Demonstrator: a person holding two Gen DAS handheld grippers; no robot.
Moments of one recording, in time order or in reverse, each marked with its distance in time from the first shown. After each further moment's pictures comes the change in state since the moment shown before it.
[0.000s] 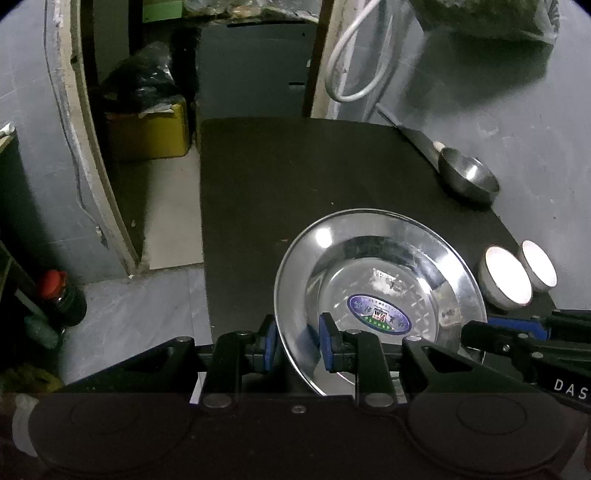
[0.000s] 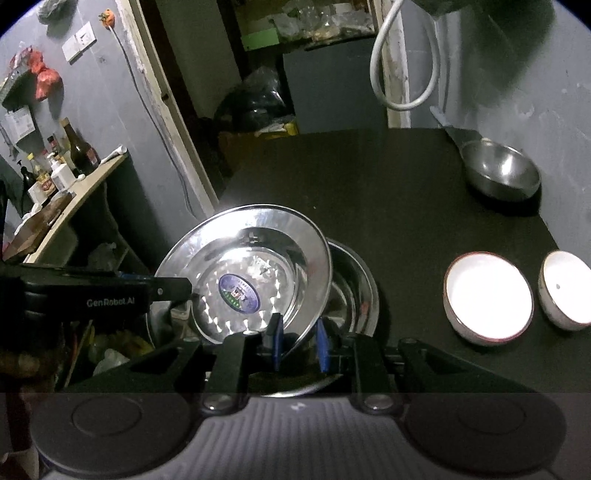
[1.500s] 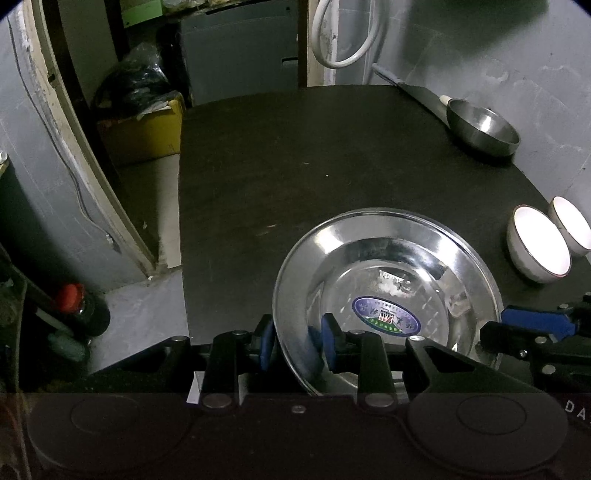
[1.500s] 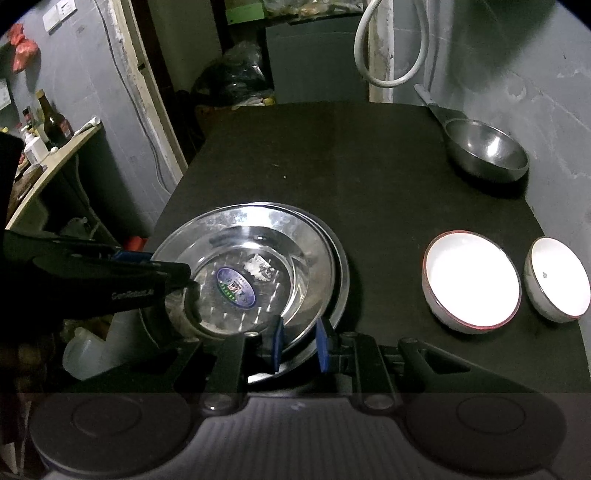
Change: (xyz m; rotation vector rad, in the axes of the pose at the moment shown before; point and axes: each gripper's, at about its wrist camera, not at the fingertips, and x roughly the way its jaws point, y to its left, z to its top) left arm 0.046 -0.039 0.004 0.111 0.077 0.104; right arm 0.018 0.001 -0.005 -0.027 0.076 -0.096
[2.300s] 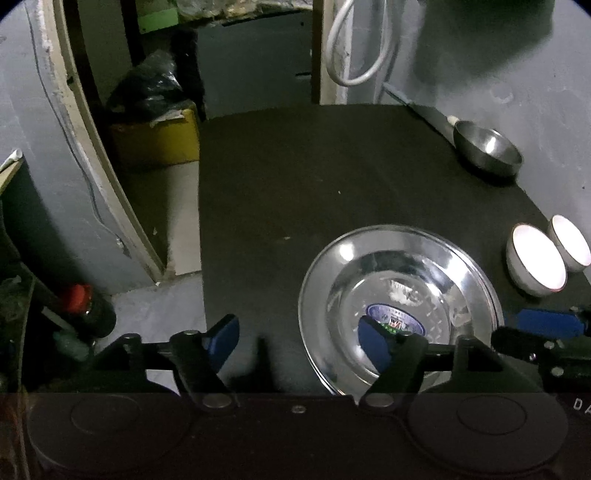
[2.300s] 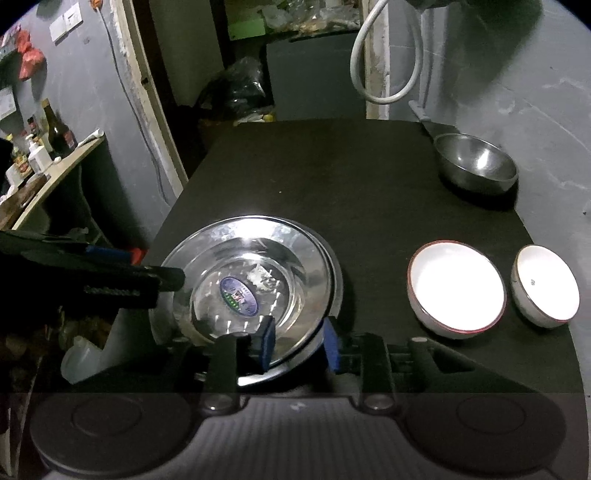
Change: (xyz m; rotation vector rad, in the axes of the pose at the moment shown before) left arm -0.023 0.012 -0.003 -0.039 -0.054 0.020; right arm -0.014 -0.005 -0.009 0.002 -0.063 0.000
